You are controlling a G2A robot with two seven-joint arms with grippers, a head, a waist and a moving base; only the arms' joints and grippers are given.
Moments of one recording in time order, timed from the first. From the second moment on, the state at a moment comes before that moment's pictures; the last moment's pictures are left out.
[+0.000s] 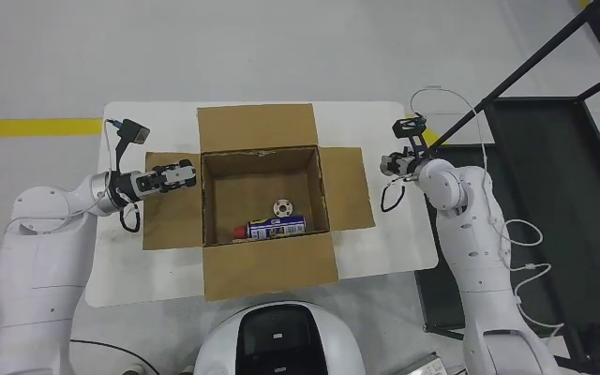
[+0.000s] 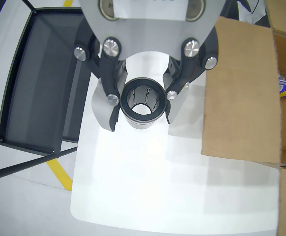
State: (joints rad) left arm 0.99 -1.09 -1.44 -1.30 -0.36 -0.47 -1.35; right arm -1.11 -1.22 1.55 -1.44 -1.12 -0.14 0.91
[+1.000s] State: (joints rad) left arm 0.99 -1.09 -1.44 -1.30 -0.36 -0.47 -1.35; right arm -0.85 -1.24 1.39 -0.84 -1.12 -0.14 0.65
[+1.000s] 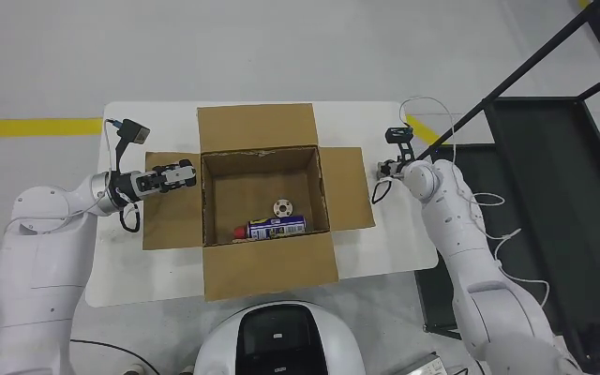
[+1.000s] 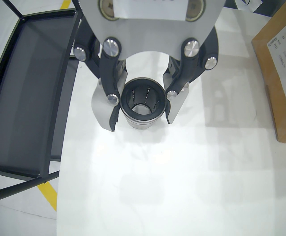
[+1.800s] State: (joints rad) left arm 0.99 -1.09 -1.44 -1.30 -0.36 -0.47 -1.35; right arm -1.20 -1.20 1.49 -1.61 -1.11 -0.07 0.69
